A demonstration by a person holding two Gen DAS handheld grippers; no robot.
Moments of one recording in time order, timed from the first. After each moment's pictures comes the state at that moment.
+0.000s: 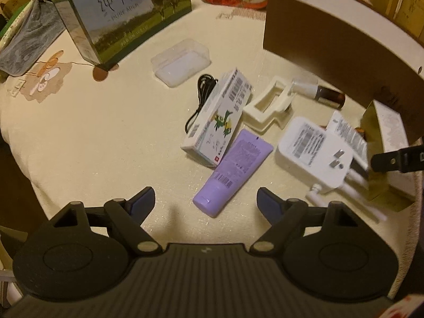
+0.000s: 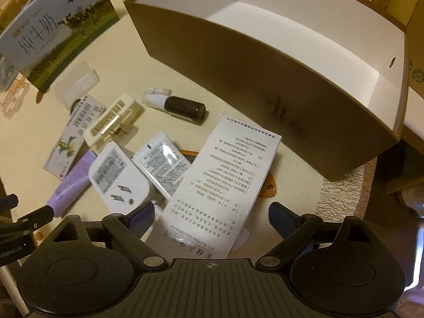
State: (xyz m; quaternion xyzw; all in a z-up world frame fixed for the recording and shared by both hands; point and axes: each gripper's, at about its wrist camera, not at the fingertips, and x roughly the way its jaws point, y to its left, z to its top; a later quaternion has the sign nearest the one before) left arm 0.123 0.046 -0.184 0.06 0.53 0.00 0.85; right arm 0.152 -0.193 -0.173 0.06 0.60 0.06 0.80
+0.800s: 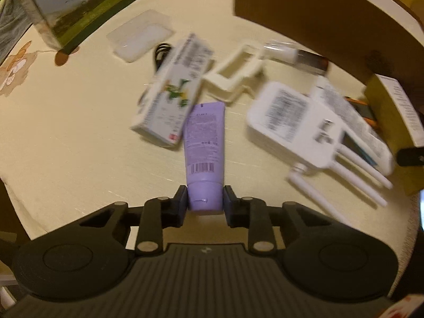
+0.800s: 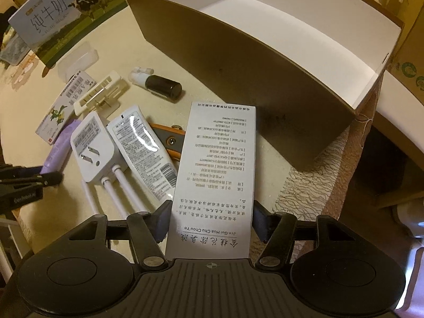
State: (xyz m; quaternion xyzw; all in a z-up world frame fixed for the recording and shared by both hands) left arm 0.126 0.015 -0.219 0.06 0.56 -0.05 0.82; right arm 0.127 -0.242 -0.179 0.03 0.60 0.10 0.79
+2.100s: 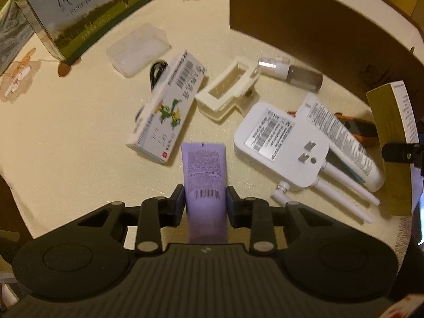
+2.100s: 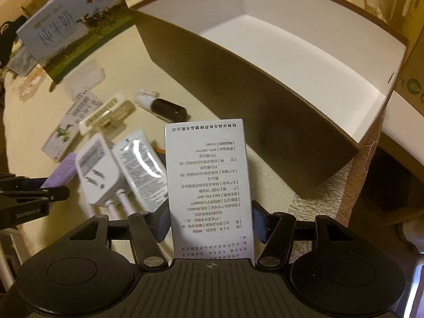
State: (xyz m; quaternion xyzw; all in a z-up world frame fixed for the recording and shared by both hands) left arm 0.138 0.007 -0.194 0.06 0.56 -0.04 0.82; right arm 0.136 -0.240 -0.166 0.04 0.56 0.12 0.82
